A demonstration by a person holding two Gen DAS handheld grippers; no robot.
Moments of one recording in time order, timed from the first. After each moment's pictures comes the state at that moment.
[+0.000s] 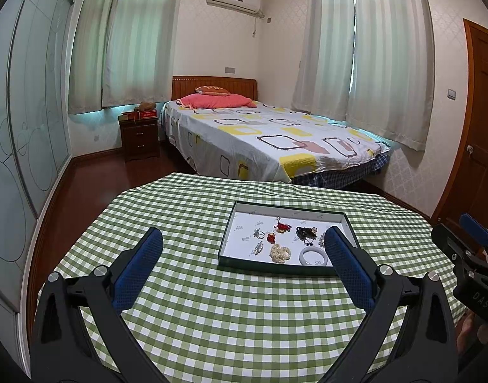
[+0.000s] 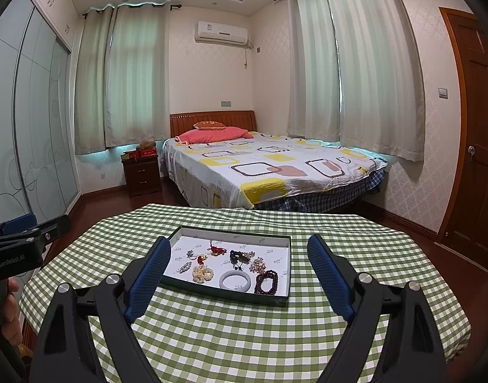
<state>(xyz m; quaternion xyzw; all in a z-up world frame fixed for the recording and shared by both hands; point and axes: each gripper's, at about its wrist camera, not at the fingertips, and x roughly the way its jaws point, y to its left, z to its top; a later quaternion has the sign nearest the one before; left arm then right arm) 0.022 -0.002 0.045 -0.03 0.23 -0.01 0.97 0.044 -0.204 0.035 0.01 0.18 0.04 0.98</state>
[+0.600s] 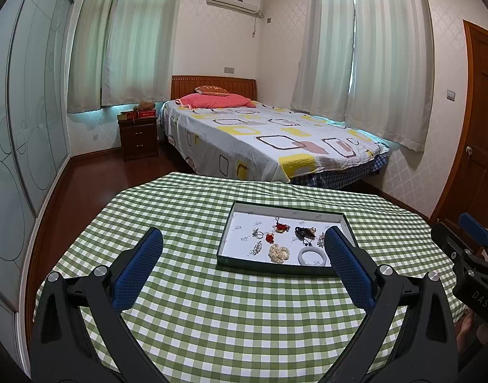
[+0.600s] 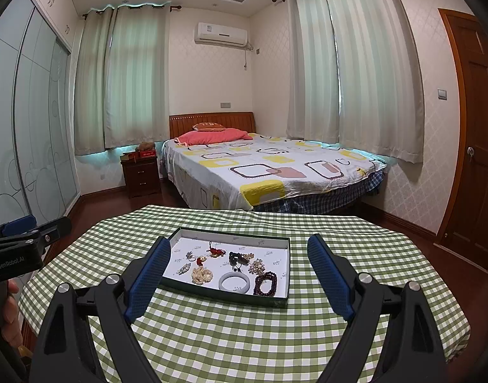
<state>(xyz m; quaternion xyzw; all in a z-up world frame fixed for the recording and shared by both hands) 0.023 -0.003 0.044 -0.04 0.23 -0.01 0.97 0.044 -0.204 0.035 0.01 0.18 0.04 0.98</state>
